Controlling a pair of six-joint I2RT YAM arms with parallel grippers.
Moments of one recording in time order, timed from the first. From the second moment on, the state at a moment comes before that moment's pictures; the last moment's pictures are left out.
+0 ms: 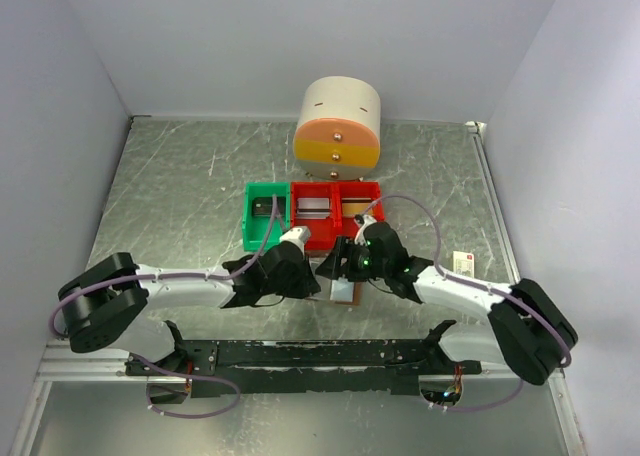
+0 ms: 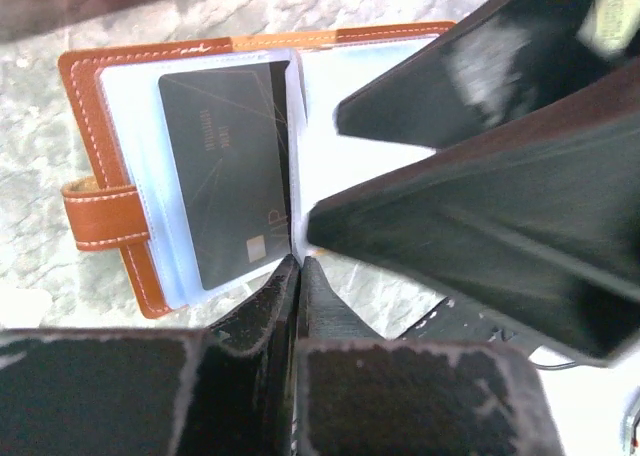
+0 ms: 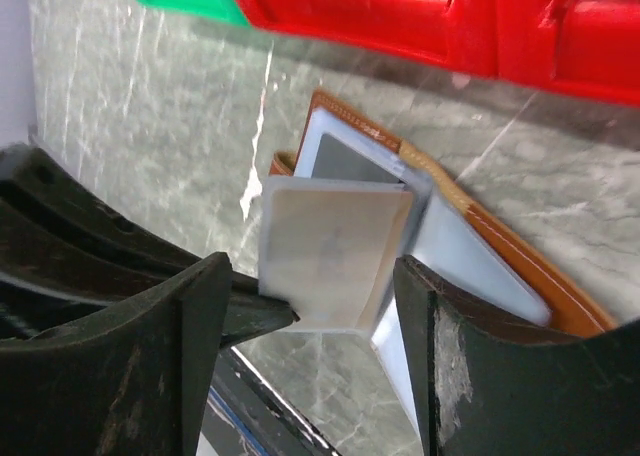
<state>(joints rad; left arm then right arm) -1.08 1.43 0.60 0.16 -0.07 -0.89 0.69 1.25 0.41 0.20 -0.29 0.77</state>
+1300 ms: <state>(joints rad) -1.26 1.57 0.95 -0.30 -0.25 -0.82 0.68 0.70 0.37 -0.24 0.09 0.83</state>
